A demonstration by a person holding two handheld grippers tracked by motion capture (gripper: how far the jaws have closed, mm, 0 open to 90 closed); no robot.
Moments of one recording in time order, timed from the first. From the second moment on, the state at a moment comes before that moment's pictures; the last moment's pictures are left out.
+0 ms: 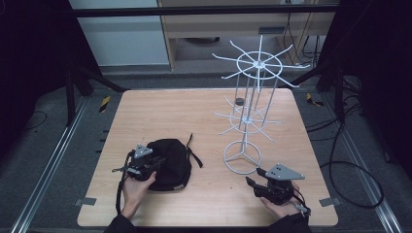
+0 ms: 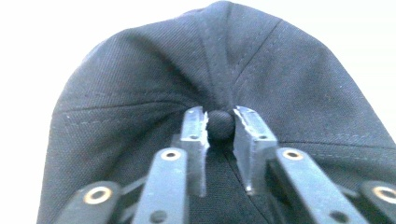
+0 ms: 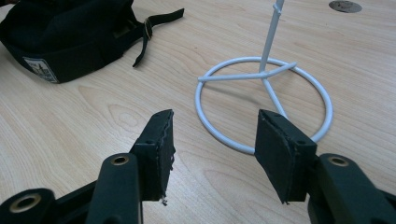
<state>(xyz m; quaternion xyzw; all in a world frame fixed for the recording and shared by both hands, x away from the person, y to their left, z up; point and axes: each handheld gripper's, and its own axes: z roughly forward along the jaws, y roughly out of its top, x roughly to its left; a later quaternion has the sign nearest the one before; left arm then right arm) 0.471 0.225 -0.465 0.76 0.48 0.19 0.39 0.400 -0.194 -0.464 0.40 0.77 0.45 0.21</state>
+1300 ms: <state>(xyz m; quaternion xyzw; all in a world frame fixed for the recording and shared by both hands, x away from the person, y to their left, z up) 0.442 0.246 -0.395 0.70 0.44 0.23 0.51 0.405 -0.207 -0.467 0.42 0.76 0.44 0.22</state>
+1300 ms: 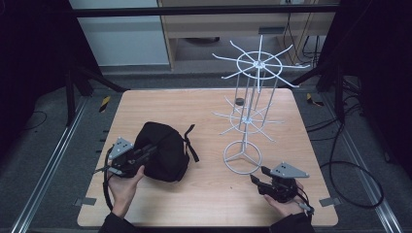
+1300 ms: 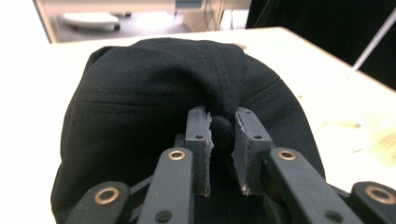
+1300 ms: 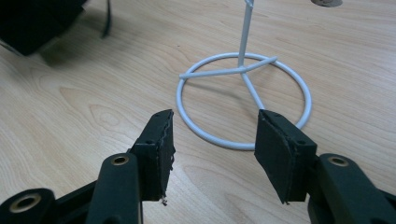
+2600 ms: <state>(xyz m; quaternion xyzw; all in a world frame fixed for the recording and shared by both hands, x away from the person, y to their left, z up) 0.397 0.223 -0.215 0.54 0.28 0.22 0.76 0.409 -0.219 -0.467 0.44 0.74 0.44 0.24</state>
